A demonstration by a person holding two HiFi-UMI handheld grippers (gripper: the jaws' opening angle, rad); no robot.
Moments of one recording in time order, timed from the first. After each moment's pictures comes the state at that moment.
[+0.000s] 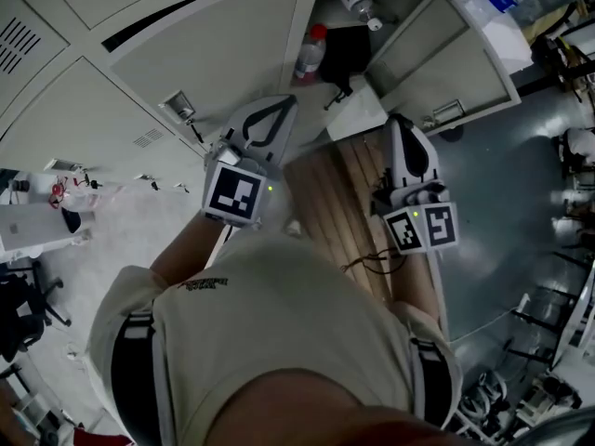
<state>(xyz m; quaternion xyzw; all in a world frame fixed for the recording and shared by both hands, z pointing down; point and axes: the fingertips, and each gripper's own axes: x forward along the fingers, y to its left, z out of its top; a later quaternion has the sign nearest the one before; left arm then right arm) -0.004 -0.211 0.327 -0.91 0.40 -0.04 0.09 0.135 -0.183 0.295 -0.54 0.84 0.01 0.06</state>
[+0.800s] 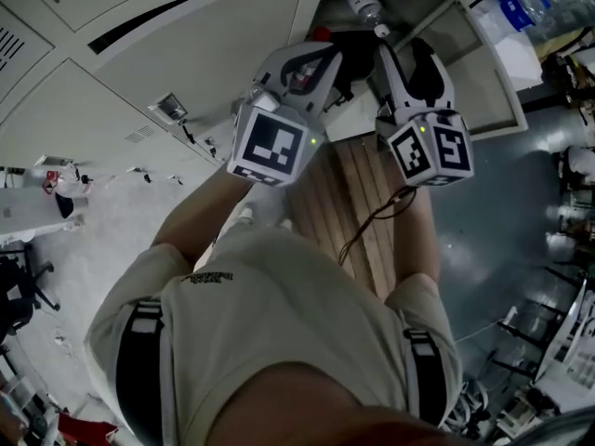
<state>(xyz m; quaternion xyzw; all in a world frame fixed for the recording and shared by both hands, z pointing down) 0.047 -0.286 0.269 -0.90 0.42 0.00 0.14 0.128 -0.314 0.250 -0.53 0.85 0.05 0.04</state>
